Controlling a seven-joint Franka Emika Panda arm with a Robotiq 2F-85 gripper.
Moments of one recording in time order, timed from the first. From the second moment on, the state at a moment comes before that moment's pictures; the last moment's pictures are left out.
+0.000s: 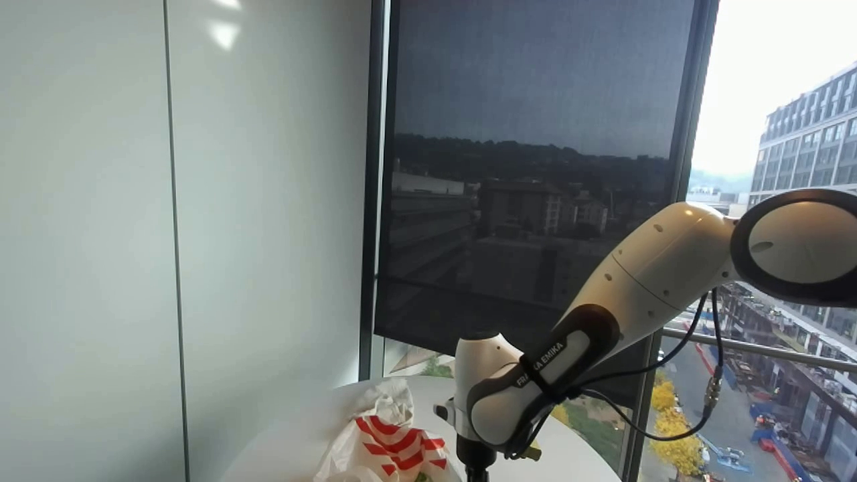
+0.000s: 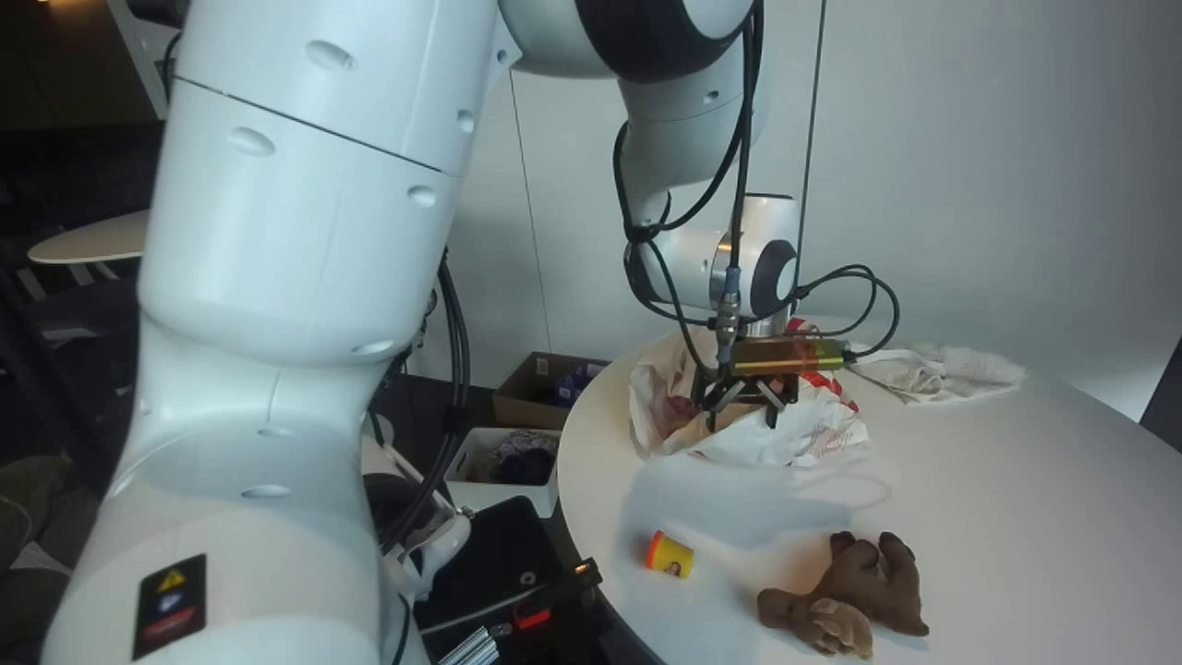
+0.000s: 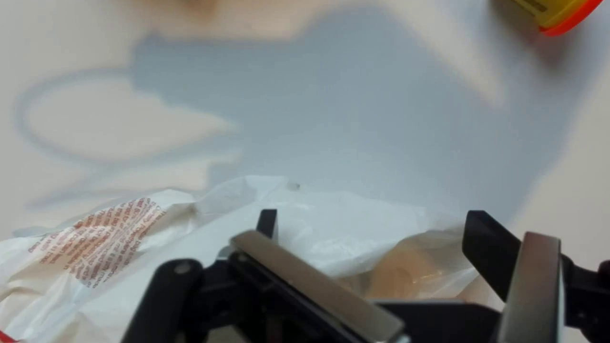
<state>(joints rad) 0.13 0.49 0.30 -2.08 -0.24 2.48 -0.65</state>
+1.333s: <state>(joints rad) 0.29 0.60 0.31 -1.99 -0.32 2.51 -0.66</state>
